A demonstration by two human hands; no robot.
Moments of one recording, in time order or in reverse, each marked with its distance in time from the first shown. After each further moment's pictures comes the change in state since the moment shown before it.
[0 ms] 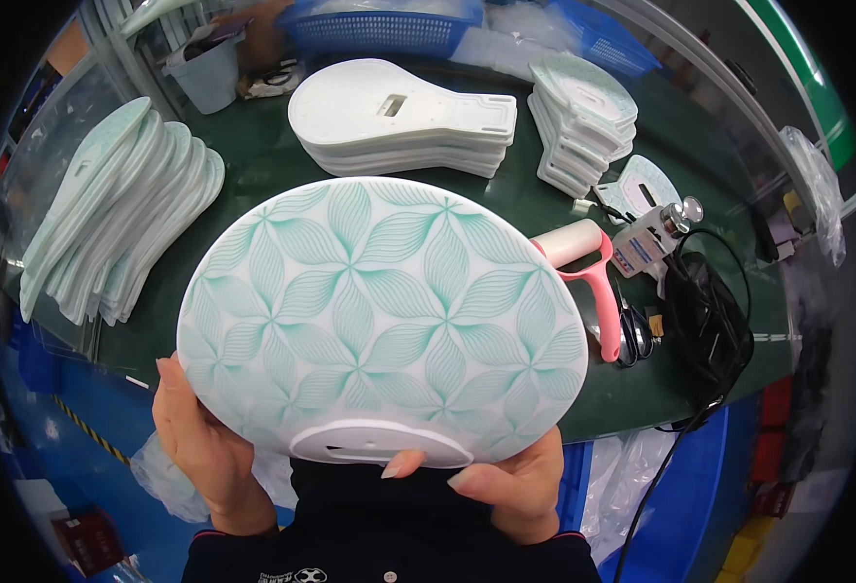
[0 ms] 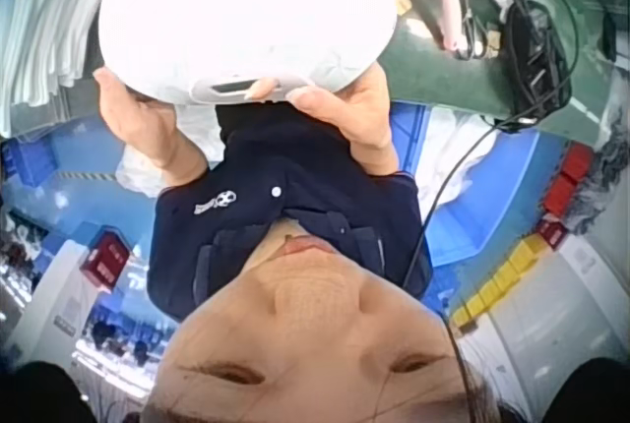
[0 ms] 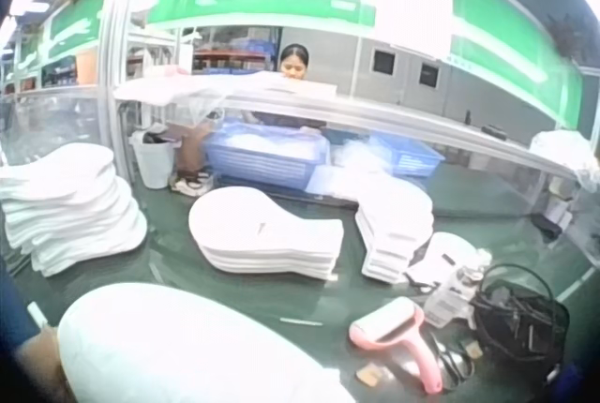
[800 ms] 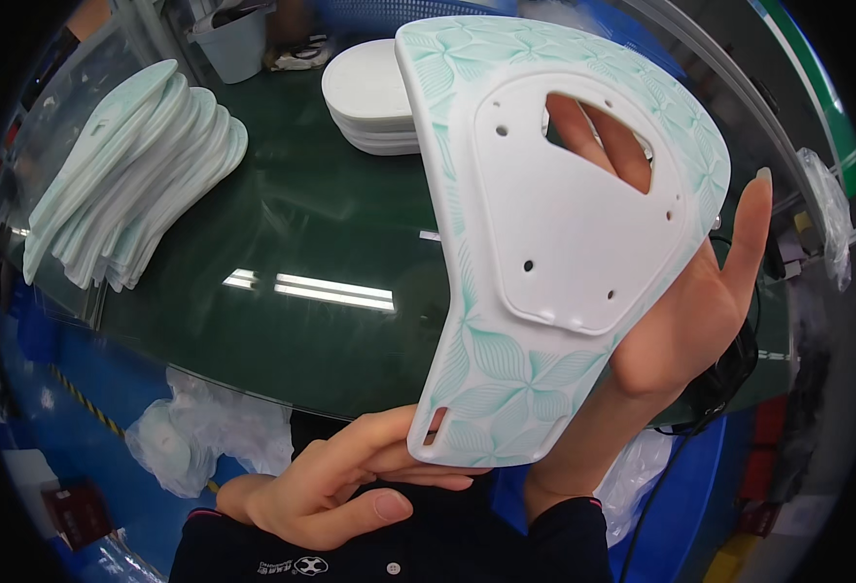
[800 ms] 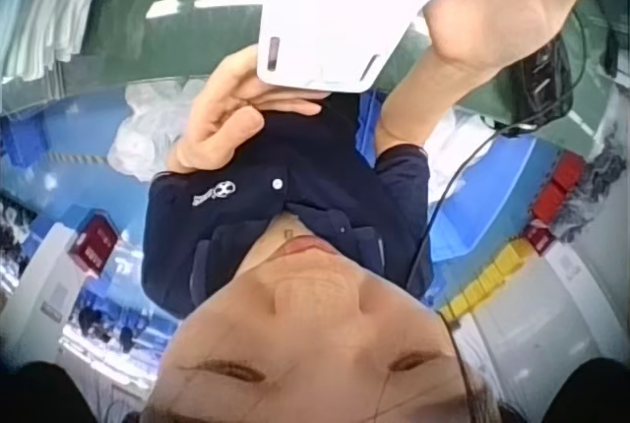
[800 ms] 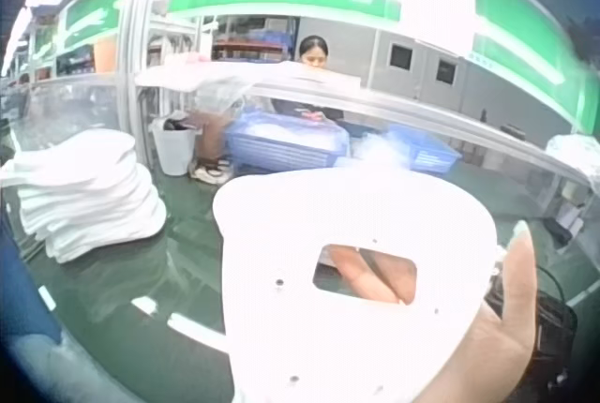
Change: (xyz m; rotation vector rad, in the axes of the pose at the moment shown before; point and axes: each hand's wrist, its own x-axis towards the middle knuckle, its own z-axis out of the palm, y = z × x) left_hand -0.026 0.002 0.035 -0.470 -0.932 -0.462; right_hand 0.088 -0.056 -0.023 0.369 -0.098 -0.065
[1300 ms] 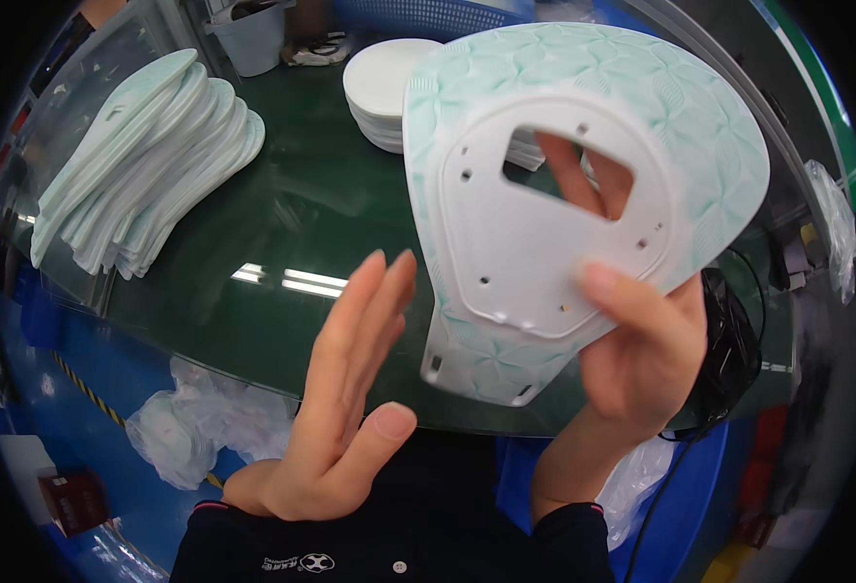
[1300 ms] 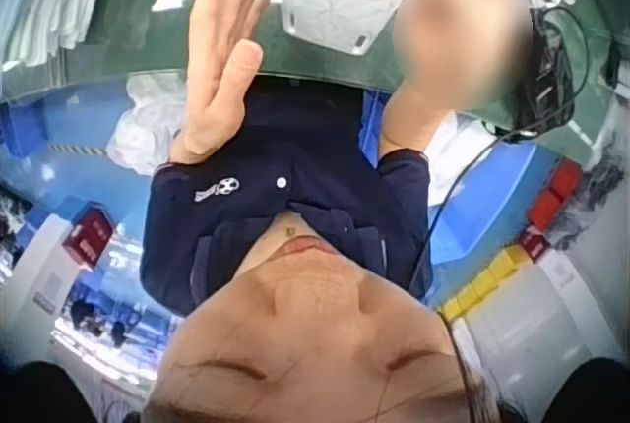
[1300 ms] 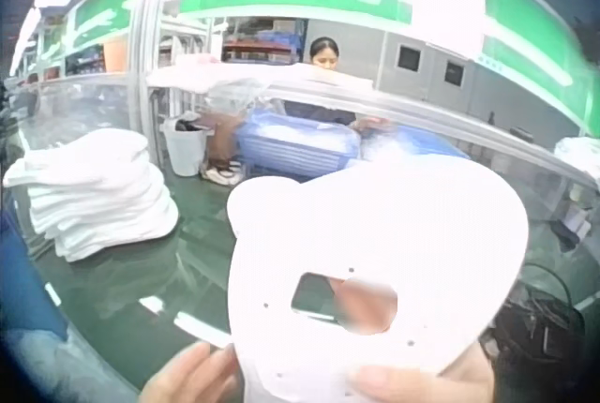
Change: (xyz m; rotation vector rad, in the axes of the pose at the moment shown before) left_hand 0.016 0.009 -0.006 0.506 0.348 0.165; right_hand -0.010 0.030 0.016 -0.556 0.190 -0.151
